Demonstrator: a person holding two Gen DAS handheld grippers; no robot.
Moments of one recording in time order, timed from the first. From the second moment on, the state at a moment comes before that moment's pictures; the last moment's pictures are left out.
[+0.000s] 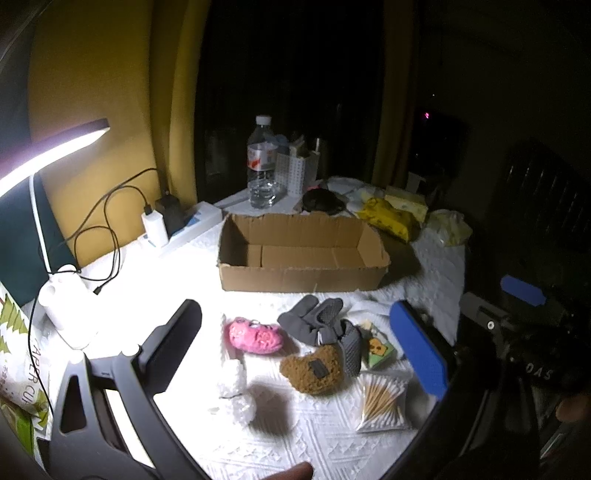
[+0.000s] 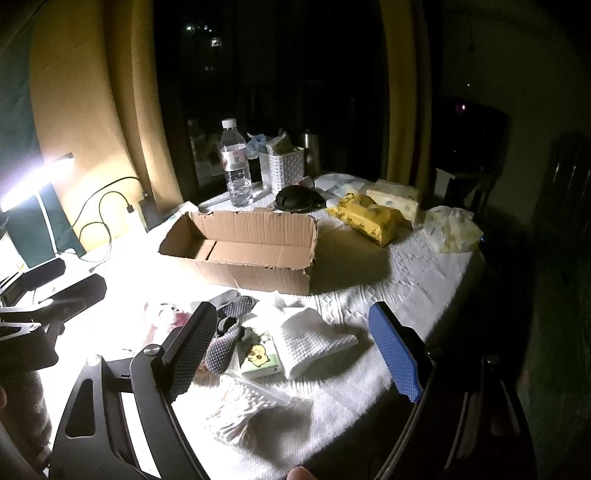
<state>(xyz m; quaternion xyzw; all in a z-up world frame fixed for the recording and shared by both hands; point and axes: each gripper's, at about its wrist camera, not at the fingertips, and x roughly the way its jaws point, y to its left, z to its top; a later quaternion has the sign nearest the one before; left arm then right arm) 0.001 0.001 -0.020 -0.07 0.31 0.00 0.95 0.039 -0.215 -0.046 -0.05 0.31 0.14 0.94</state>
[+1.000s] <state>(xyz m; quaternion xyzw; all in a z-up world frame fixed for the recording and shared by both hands) -0.006 -0.003 -0.023 -0.07 0.31 0.00 0.95 0.036 -0.212 -0.049 -0.06 0.31 0.15 0.94</state>
